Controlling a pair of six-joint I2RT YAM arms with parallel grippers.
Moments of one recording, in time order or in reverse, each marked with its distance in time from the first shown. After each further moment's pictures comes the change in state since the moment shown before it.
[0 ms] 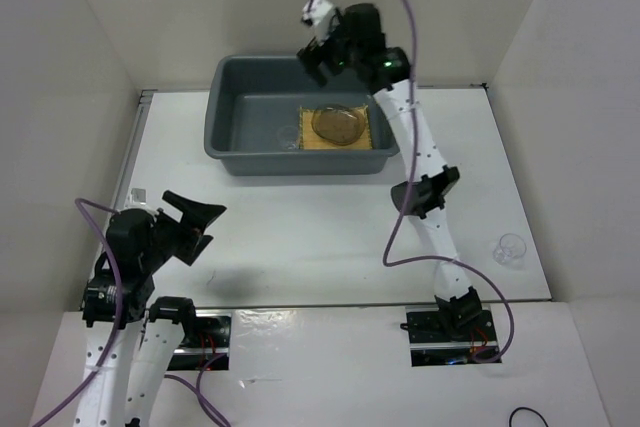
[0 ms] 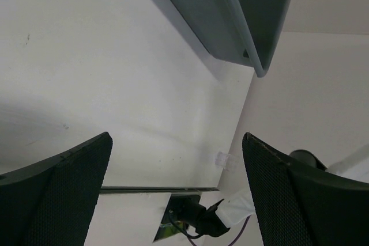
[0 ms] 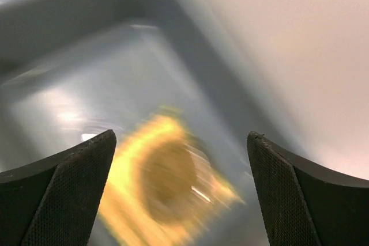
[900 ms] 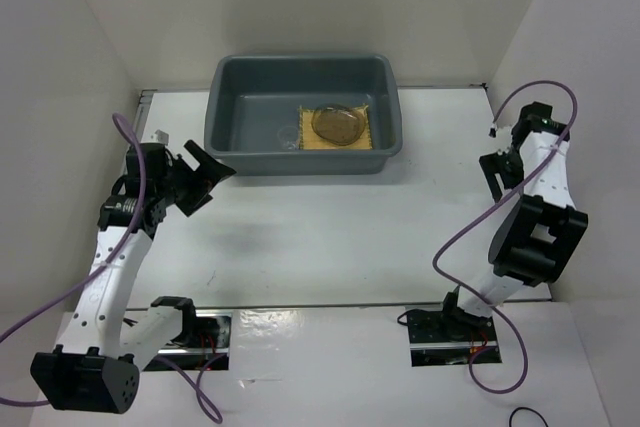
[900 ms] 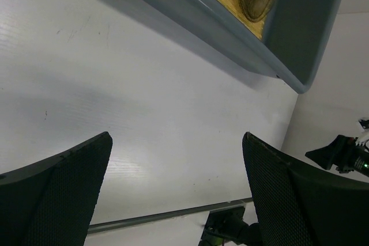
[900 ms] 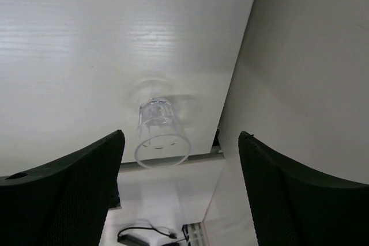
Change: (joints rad) left arm 0.001 0.528 0.221 0.177 -0.010 0.274; right arm -0.883 -0.902 -1.641 -0.174 0.418 -0.093
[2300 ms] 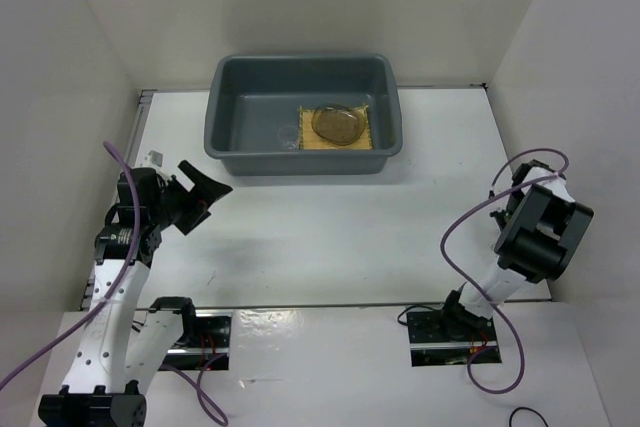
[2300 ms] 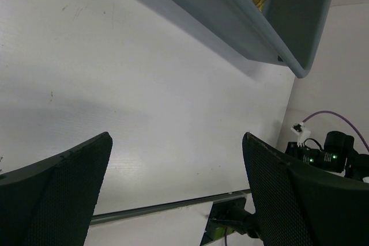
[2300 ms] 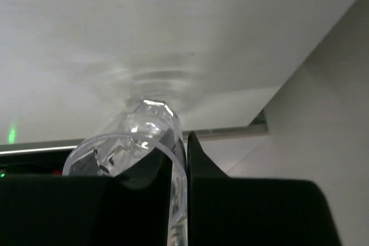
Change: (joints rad) left arm 0.053 -0.193 -0.143 -0.011 0.065 0.013; right arm -0.176 0.012 -0.445 0.142 0.122 -0.125
